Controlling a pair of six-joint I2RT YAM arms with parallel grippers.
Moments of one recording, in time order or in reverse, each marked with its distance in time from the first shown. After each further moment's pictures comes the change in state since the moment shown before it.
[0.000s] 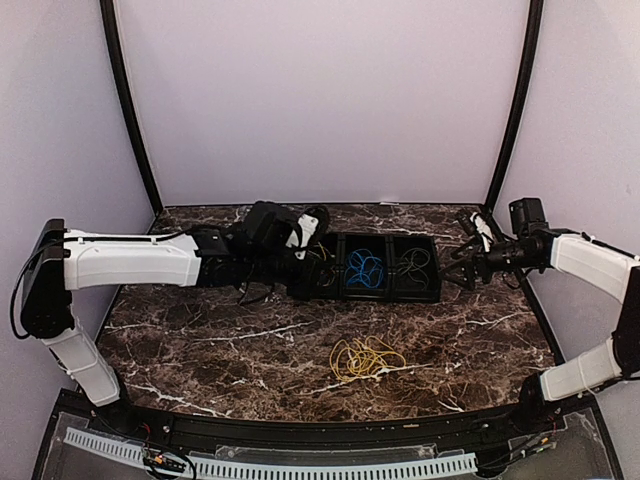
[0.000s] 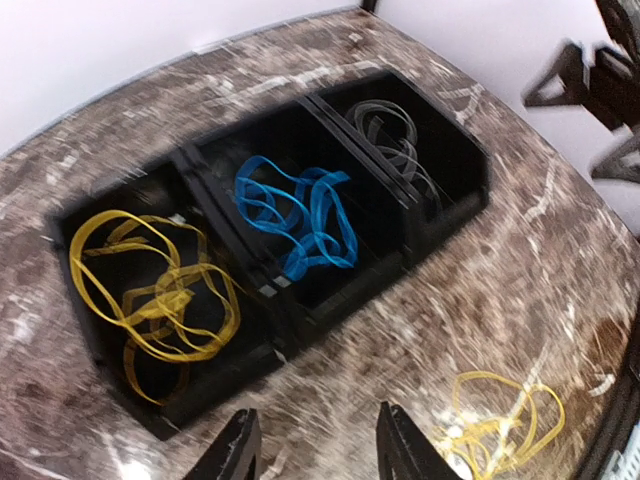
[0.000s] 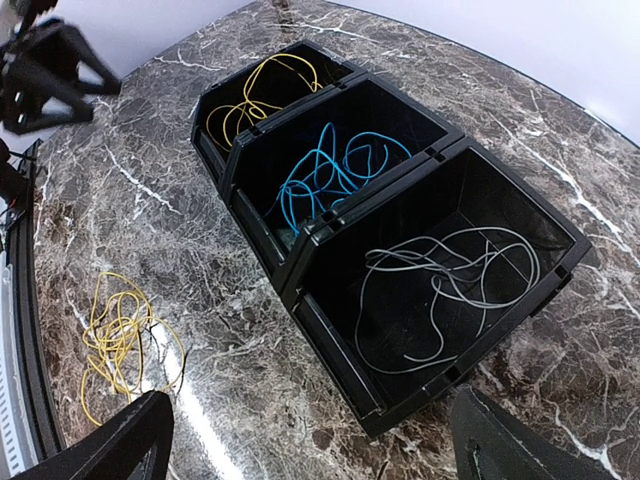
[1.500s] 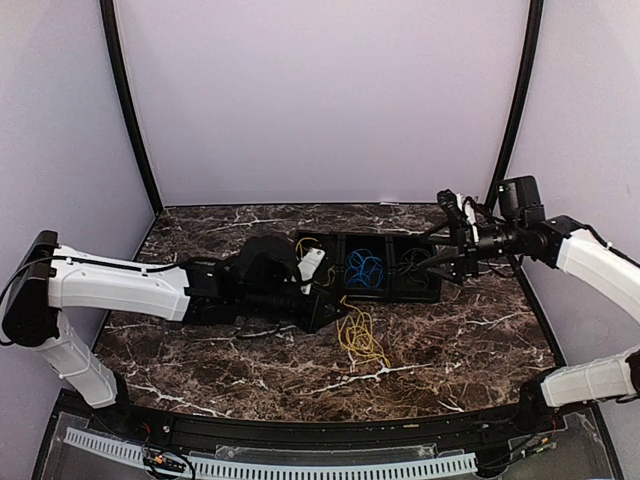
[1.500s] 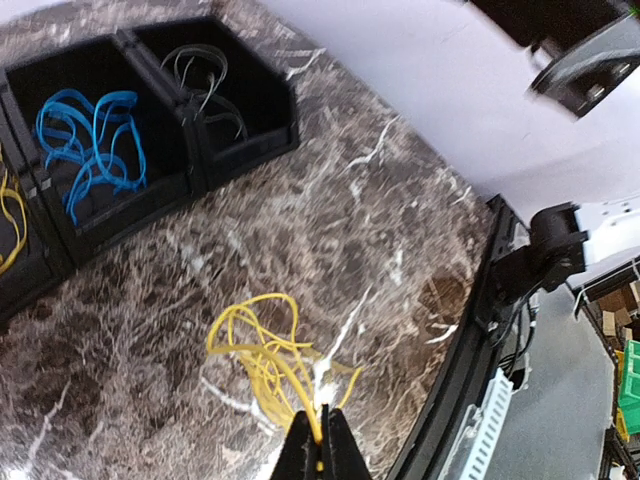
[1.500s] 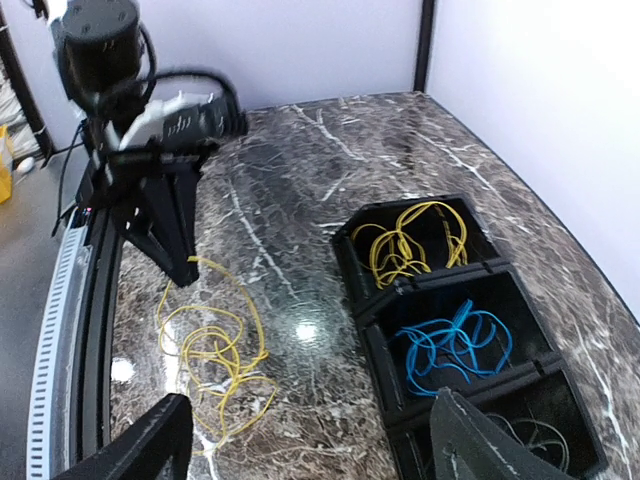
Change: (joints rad) left arm -0.186 -0.068 -0.240 0.195 0.218 -0.267; right arm 0.233 -0.161 0.098 -0.010 -0.089 -0.033
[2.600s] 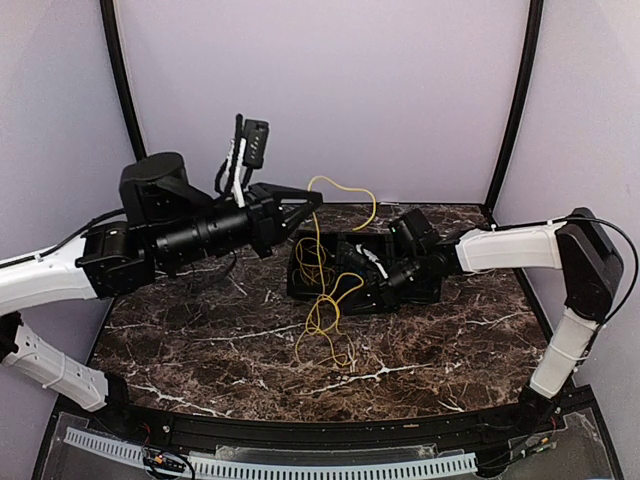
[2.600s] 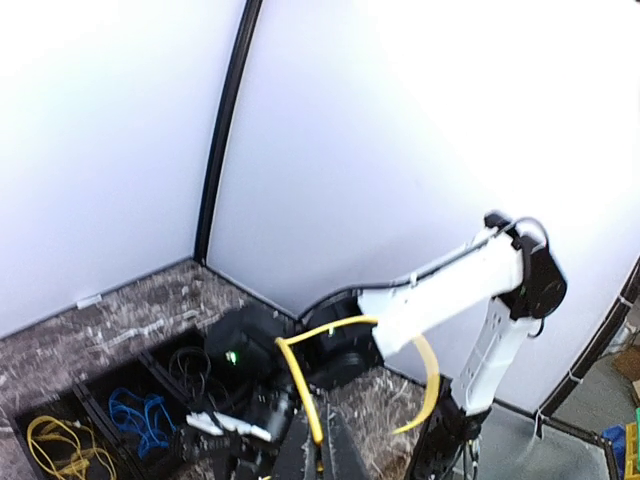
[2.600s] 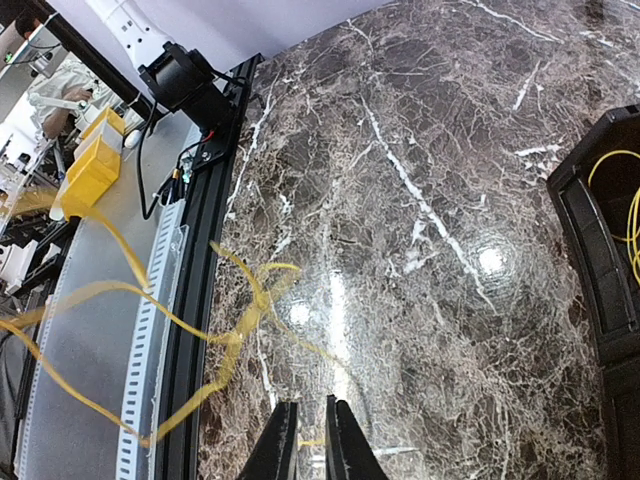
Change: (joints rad) left arm -0.053 -0.365 0.146 0.061 -0.180 0.222; right arm 0.402 0.592 0.144 0.185 -0.057 0.263
